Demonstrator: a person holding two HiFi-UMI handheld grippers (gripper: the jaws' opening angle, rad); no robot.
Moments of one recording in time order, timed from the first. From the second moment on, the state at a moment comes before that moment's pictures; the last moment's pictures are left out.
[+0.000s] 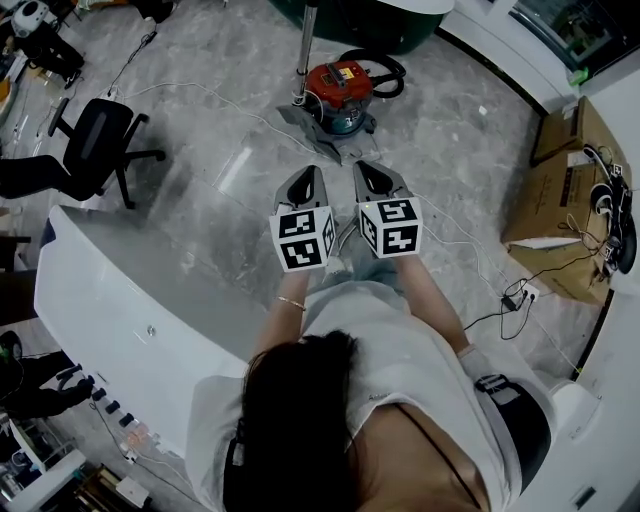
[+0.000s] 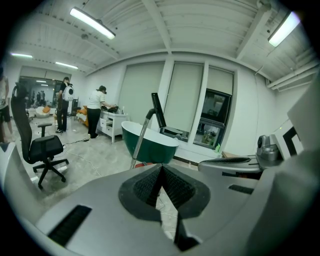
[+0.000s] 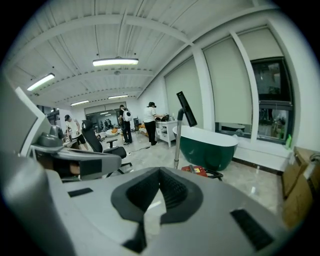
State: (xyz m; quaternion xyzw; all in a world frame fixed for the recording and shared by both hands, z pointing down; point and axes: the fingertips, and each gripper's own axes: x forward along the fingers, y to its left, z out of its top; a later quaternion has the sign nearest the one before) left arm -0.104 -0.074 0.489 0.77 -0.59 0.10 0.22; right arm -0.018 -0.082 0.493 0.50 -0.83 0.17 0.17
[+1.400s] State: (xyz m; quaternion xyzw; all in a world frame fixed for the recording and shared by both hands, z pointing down) left arm -0.088 -0.175 0.489 0.76 -0.61 0.11 0.21; right arm 0.001 -0.196 0.488 0.48 -0.84 0.17 0.16
